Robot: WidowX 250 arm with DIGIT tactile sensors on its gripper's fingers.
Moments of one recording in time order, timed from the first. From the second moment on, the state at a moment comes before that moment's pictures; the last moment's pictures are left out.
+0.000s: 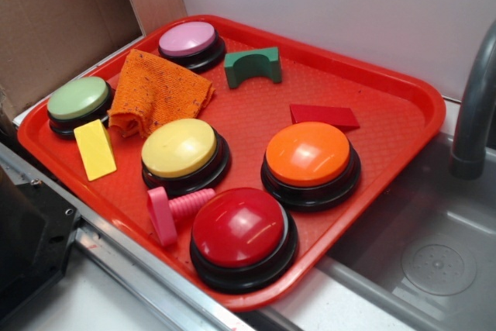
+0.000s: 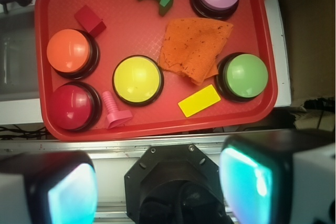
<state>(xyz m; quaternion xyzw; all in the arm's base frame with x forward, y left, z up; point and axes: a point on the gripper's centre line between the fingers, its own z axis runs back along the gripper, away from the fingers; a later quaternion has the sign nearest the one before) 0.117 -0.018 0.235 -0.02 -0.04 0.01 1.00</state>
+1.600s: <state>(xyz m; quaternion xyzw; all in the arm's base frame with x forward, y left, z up) 0.141 0.046 0.059 0.03 -0.08 0.39 0.92</state>
